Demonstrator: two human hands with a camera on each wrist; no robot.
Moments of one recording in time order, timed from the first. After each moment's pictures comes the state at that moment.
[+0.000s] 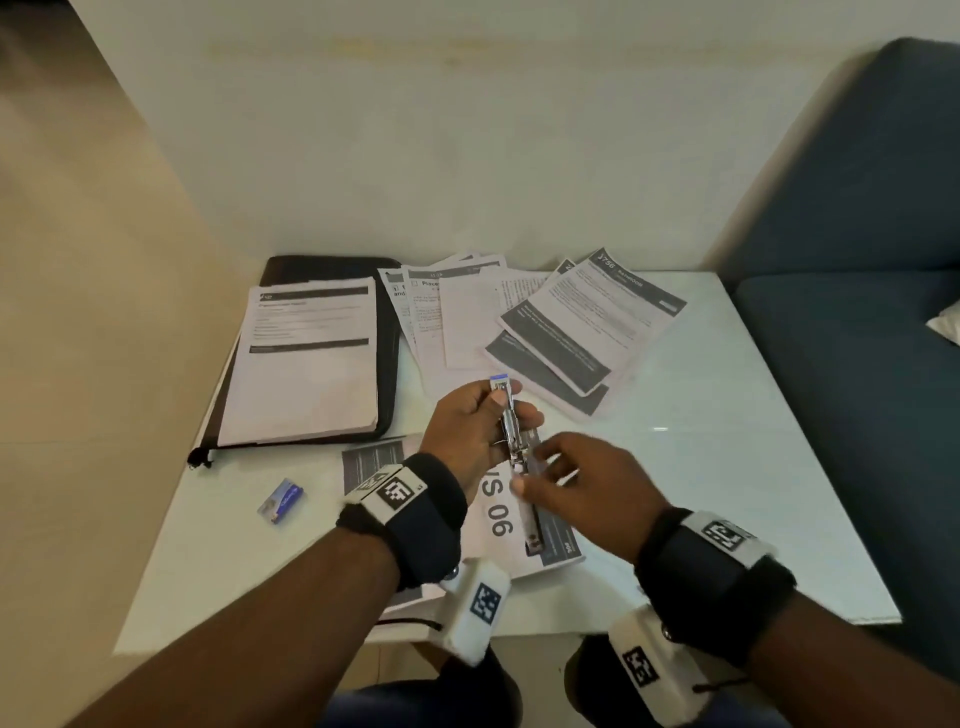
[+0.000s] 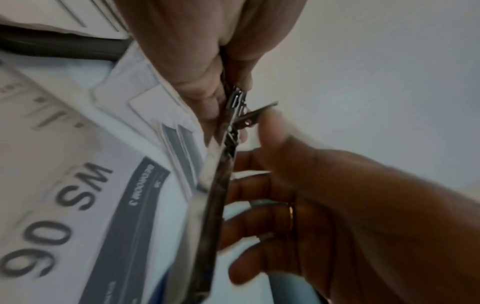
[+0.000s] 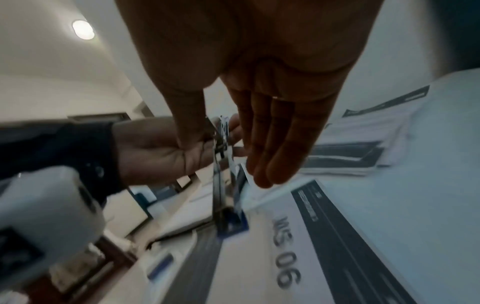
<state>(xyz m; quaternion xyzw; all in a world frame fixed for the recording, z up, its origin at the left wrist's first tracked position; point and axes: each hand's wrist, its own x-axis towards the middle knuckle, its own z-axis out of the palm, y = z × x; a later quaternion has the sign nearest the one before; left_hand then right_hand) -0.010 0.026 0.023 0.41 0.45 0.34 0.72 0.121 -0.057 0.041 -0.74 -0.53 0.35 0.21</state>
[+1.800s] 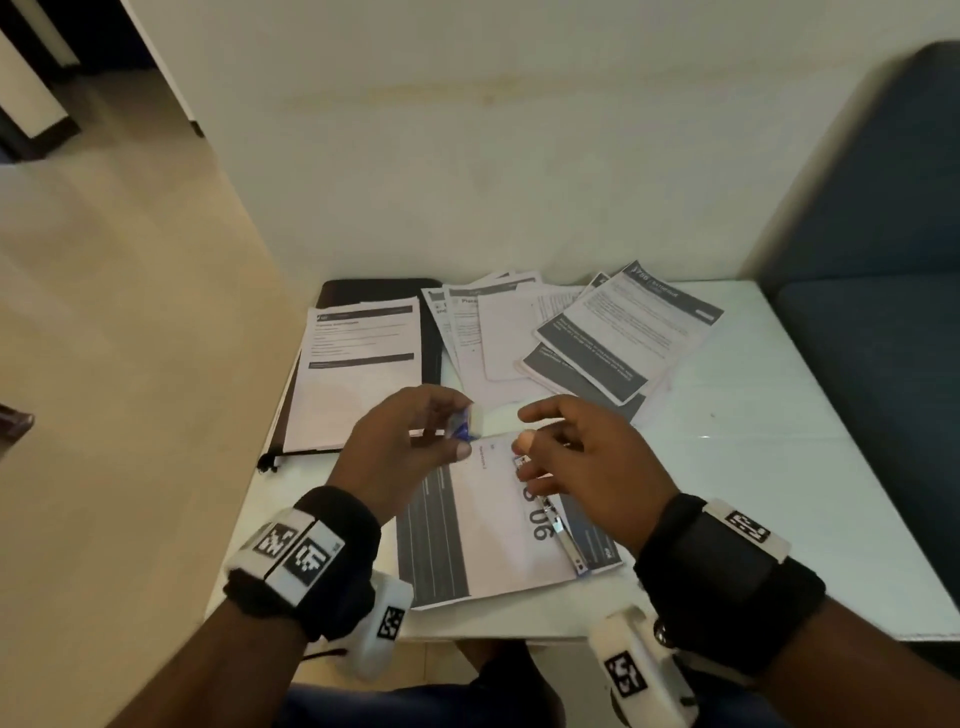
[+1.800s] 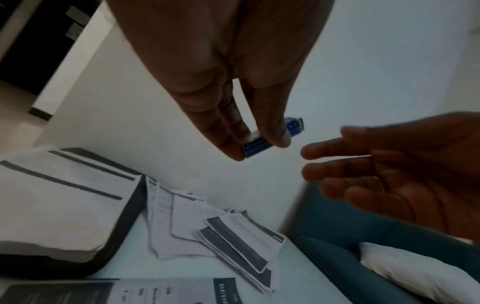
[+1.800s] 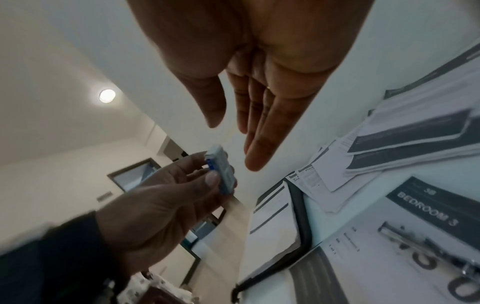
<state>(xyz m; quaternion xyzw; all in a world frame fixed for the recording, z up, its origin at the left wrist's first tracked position) -0.121 0.021 0.071 0.73 0.48 0.27 0.41 0.079 -0.052 0.079 -0.62 -0.47 0.47 0.42</state>
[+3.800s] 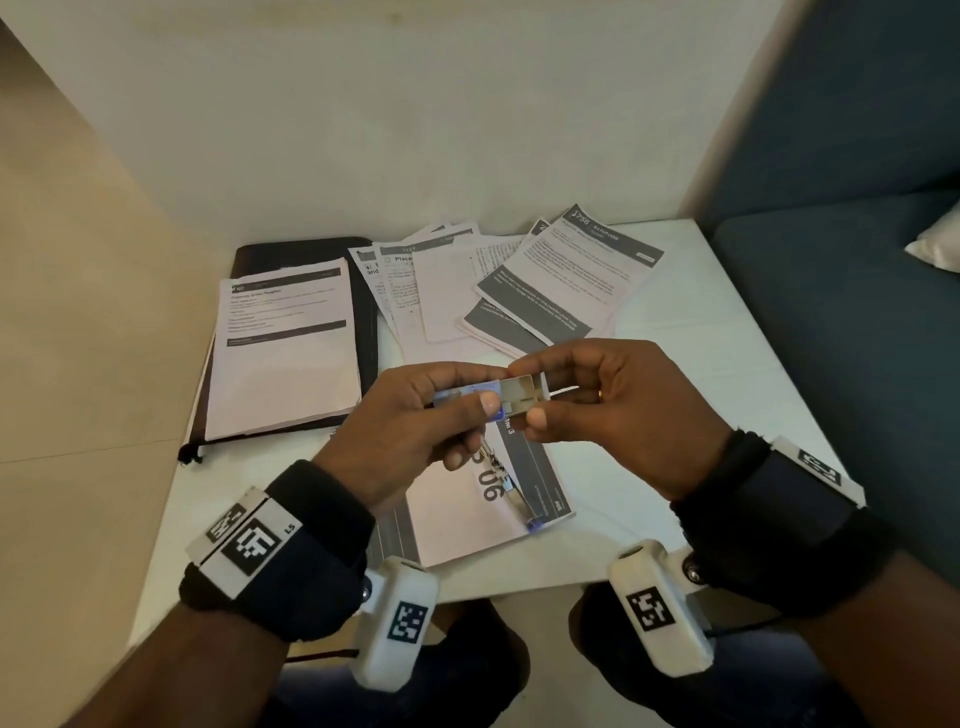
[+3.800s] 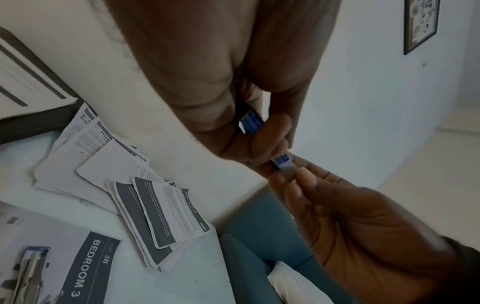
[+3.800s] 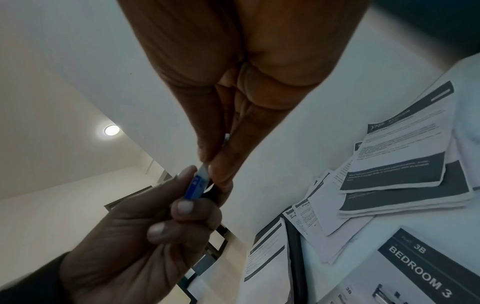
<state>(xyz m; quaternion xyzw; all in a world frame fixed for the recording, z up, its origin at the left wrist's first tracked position) -0.058 -0.004 0.092 0.60 0.38 0.22 0.67 0.138 -0.075 0.105 -0.58 -0.50 0.47 0.43</state>
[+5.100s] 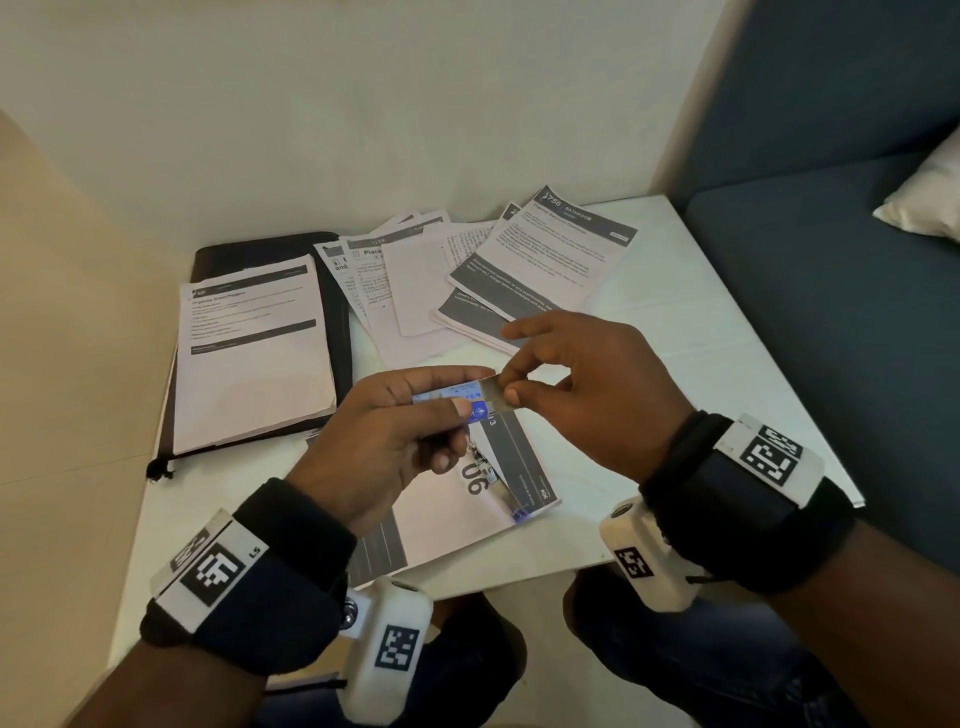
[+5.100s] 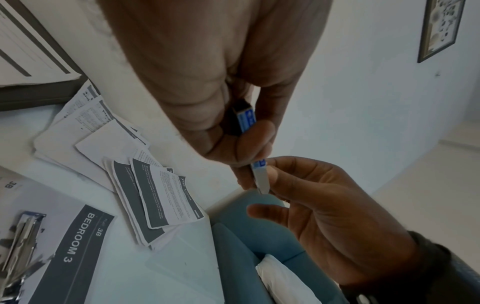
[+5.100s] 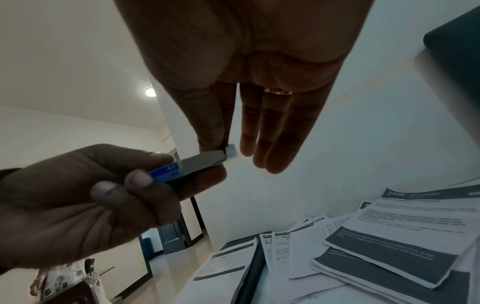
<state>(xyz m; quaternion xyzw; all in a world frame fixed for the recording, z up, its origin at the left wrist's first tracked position) -0.049 -0.009 0.084 0.51 0.39 0.23 0.73 0.141 -0.066 0.095 -0.68 -0.64 0.21 0.29</state>
